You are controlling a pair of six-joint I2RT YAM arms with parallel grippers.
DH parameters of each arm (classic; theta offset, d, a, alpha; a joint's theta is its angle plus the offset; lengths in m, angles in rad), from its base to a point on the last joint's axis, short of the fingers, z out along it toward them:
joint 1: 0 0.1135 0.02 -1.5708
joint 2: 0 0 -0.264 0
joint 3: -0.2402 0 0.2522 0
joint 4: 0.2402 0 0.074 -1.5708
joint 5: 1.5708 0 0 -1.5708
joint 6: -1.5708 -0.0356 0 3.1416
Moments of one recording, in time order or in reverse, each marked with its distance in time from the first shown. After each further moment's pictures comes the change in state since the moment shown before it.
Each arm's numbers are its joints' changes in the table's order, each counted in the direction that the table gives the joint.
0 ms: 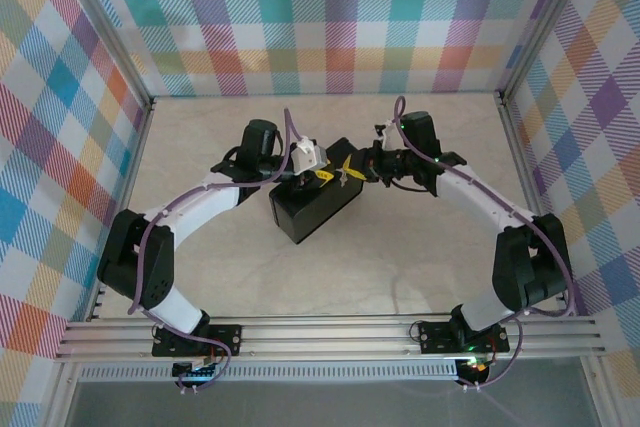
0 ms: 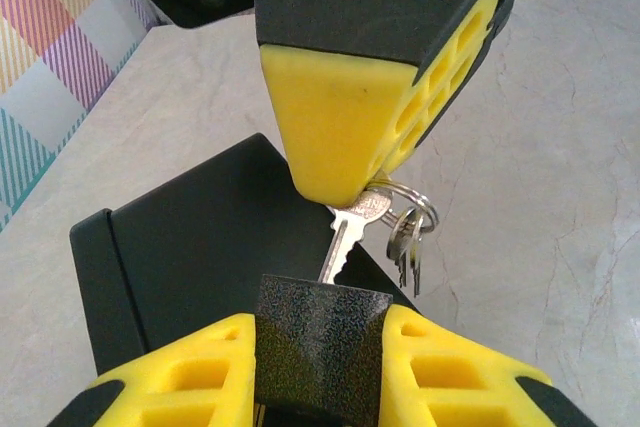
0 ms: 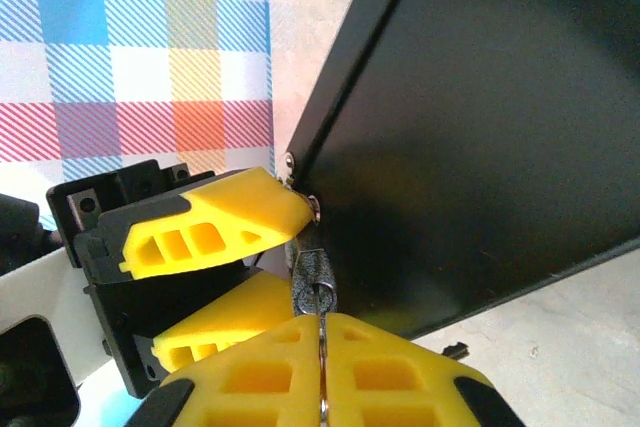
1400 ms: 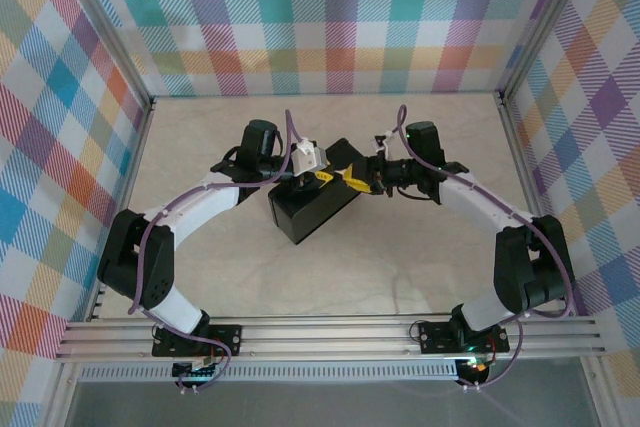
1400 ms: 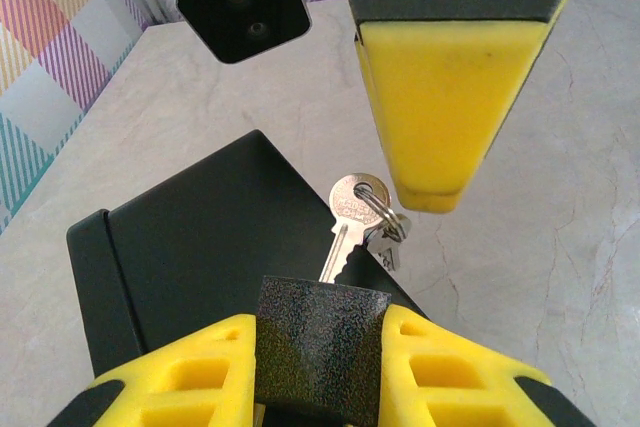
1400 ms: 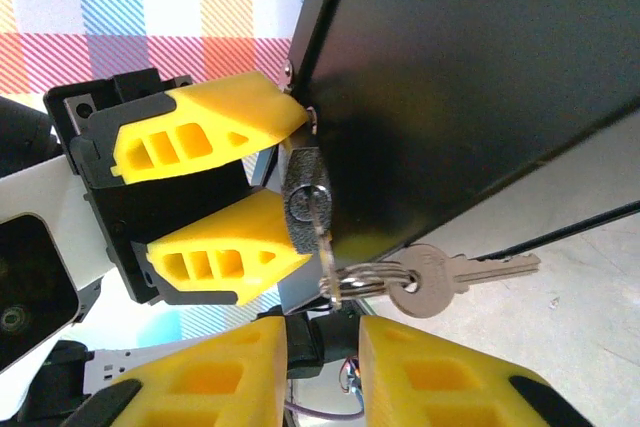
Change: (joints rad) left arm 0.016 -0.002 -0.002 0.024 0.006 -0.037; right arm -0.060 -0.008 0.097 -0.069 -0.190 0.031
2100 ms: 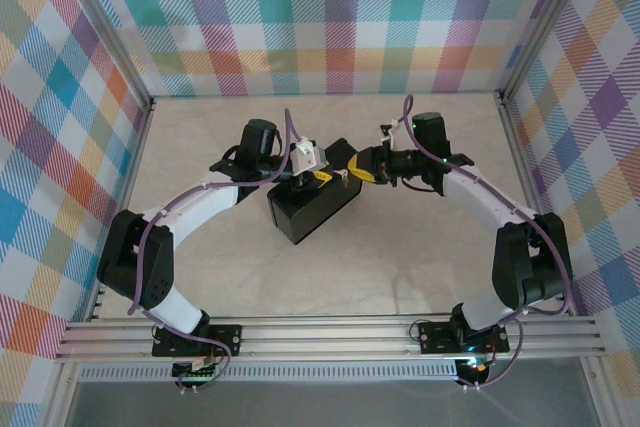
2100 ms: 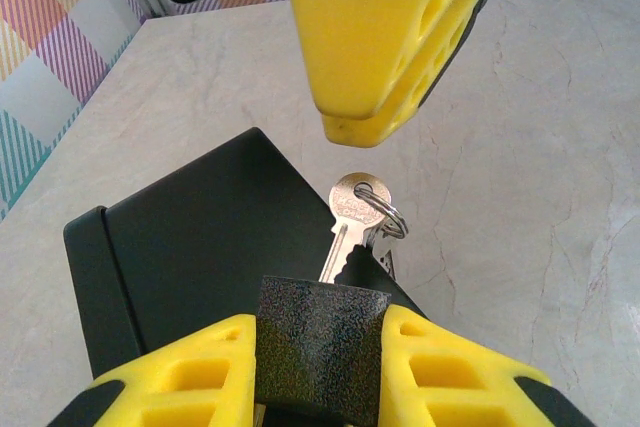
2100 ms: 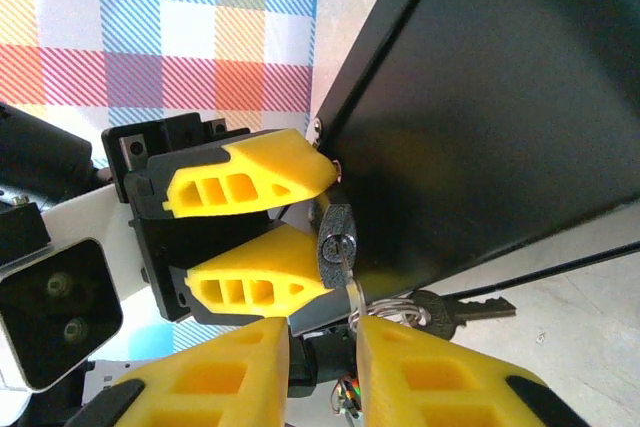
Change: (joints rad) left arm 0.005 -0.002 -0.009 0.026 0.000 0.000; right arm -0.032 0.030 -0.073 0.028 -0.008 0.052
